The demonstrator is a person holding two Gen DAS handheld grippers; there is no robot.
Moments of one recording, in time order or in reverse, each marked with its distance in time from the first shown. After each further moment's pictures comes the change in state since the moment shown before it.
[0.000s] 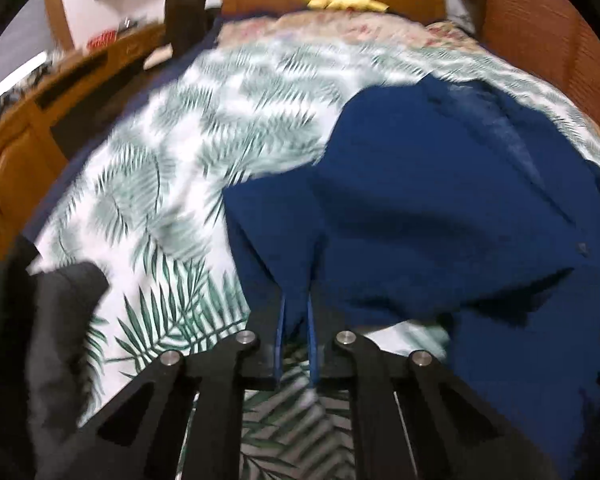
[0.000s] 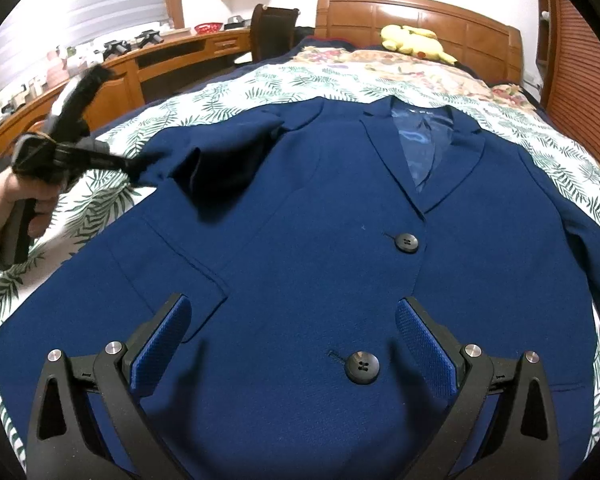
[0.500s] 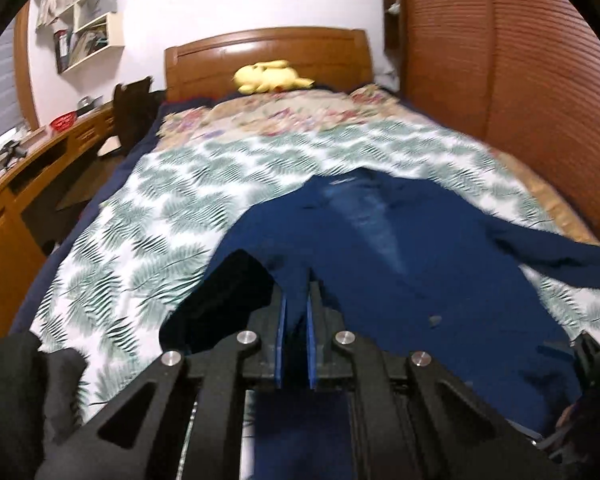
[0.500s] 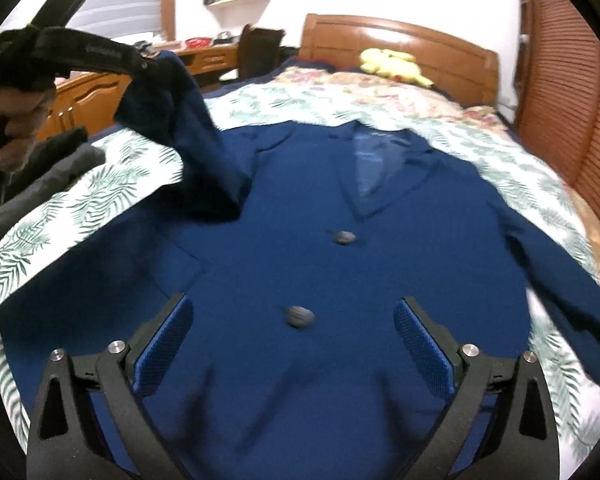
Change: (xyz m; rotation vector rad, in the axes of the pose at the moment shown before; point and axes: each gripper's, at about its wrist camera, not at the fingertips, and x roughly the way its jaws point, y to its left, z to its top) left arm -0.125 -0.111 0.049 0.113 -0.244 -0.166; right arm -0.077 -0.032 -0.027 0.018 -0.081 -0.110
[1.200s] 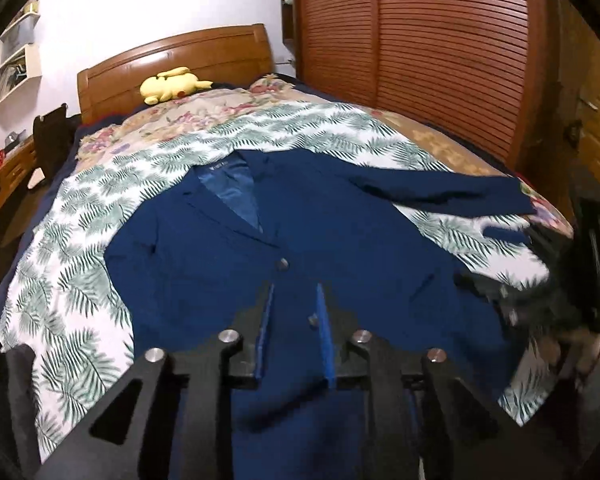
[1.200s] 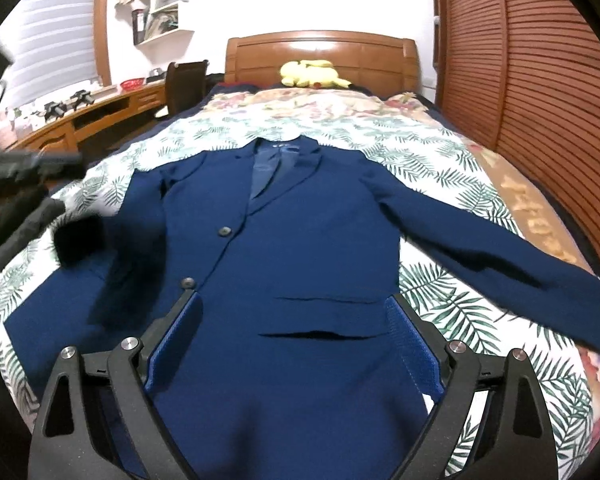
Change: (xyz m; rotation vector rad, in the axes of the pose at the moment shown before) left arm -0.073 -0.108 -0.060 0.178 0.042 -0.247; right arm -0.088 -0.070 -0.021 0.155 -0.059 -0.127
